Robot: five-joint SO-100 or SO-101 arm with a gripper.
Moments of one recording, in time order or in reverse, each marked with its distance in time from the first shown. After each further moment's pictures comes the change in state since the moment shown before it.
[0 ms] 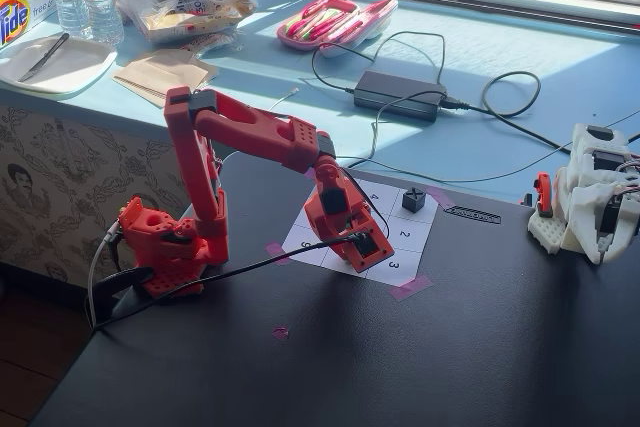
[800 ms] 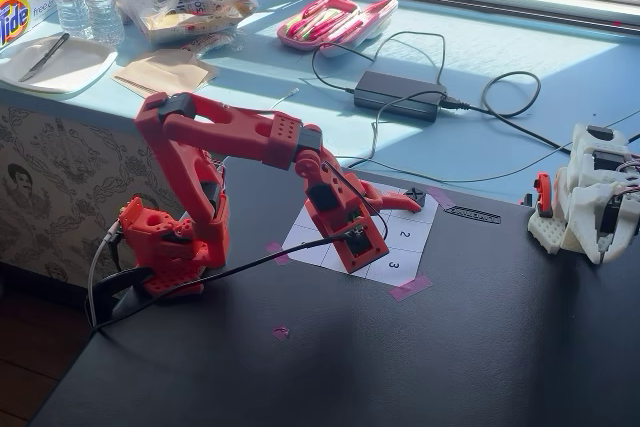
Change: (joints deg) arm 13.3 20.3 -0.1 2.7 -0.9
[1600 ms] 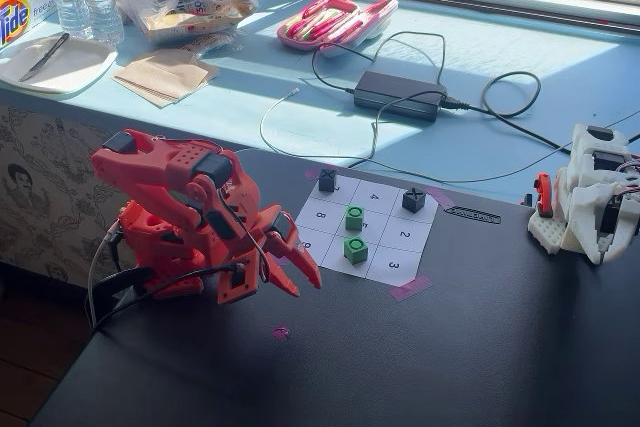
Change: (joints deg) arm 21.2 56.0 42.5 7.6 3.2
